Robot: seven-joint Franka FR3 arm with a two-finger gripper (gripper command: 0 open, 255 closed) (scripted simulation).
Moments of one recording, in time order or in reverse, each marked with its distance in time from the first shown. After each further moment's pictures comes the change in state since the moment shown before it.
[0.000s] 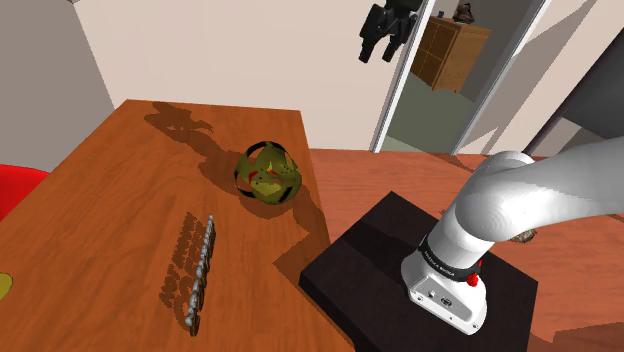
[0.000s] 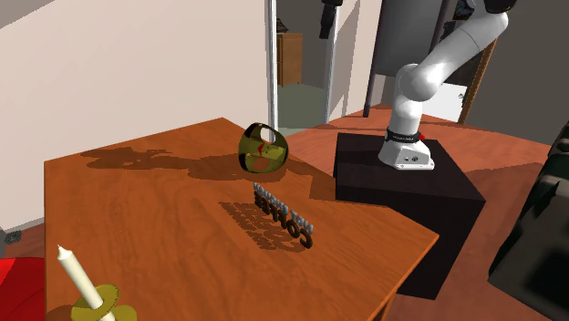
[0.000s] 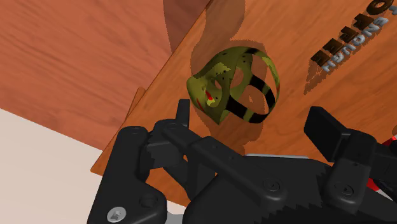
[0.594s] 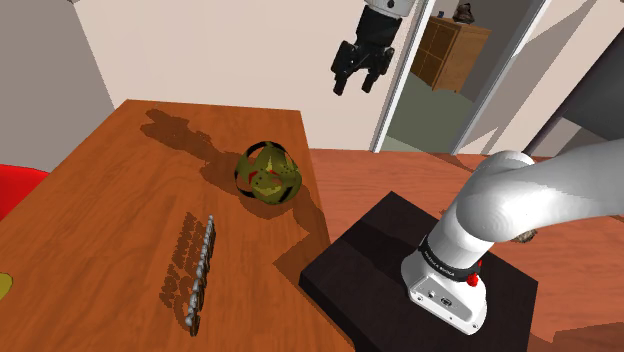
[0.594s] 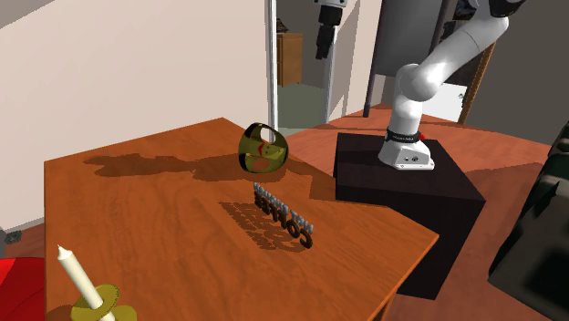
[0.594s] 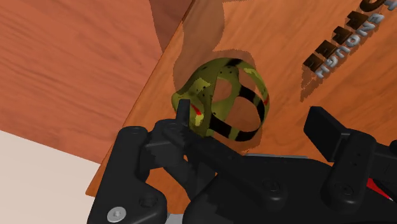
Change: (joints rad) arm 0.018 -0.024 0.139 -0.168 0.072 0.131 0.193
